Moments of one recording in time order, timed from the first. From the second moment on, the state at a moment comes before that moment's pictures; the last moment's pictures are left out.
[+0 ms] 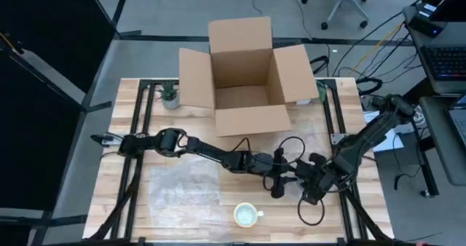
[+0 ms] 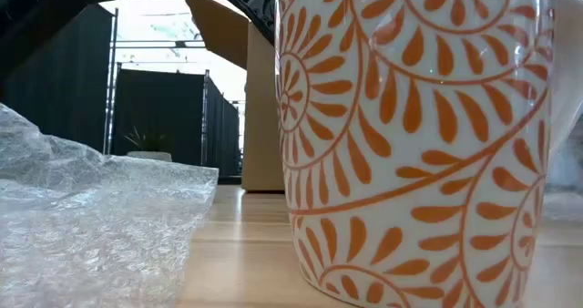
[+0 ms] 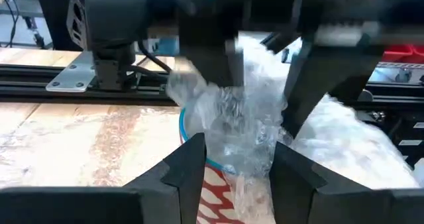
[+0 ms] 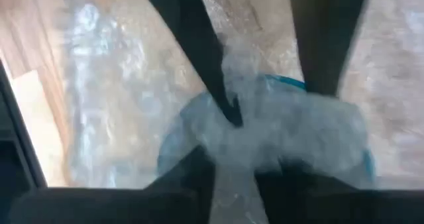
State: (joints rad) left arm -0.18 2.47 1.81 0.43 0.00 -0.10; right arm 0.73 1.26 0.88 -0.93 0.16 1.09
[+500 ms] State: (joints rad) left arm -0.18 2.47 1.81 0.43 0.00 -0.10; right arm 0.78 1.26 1.19 -1.06 0.16 1.04
